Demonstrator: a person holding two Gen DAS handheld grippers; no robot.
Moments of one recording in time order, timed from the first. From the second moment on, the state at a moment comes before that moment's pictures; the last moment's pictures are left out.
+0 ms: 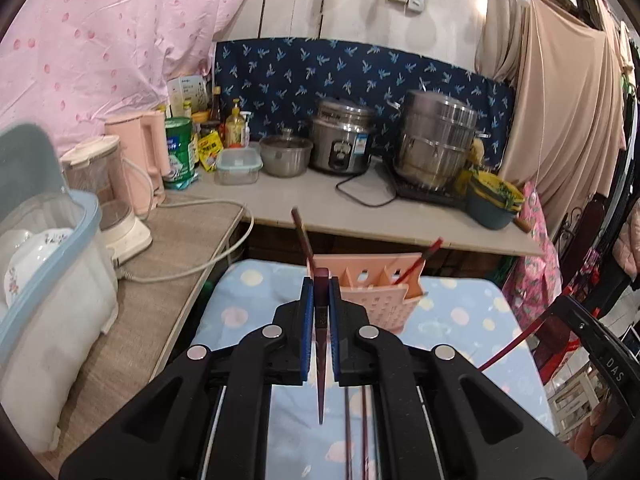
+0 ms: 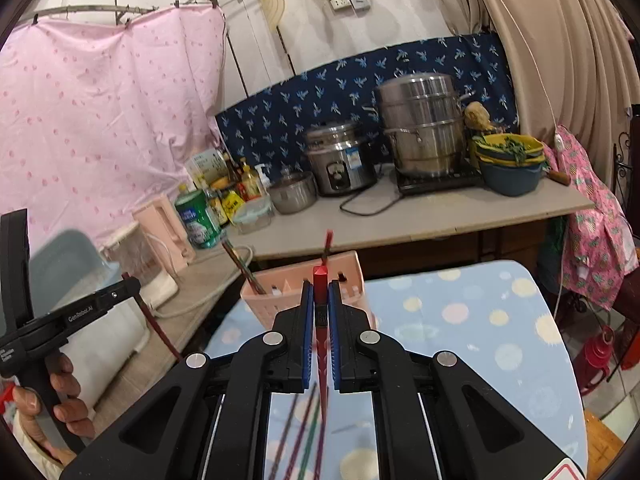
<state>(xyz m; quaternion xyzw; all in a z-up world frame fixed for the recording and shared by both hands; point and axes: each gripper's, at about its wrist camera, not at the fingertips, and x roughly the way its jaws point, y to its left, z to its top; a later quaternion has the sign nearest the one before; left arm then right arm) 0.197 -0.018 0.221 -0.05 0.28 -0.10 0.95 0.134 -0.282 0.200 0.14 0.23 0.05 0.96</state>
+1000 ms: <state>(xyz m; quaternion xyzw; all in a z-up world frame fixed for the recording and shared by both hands) 0.333 -0.040 0.255 -0.05 0.24 -0.09 0.96 0.304 -0.270 0.233 0.15 0.20 0.05 0.97</state>
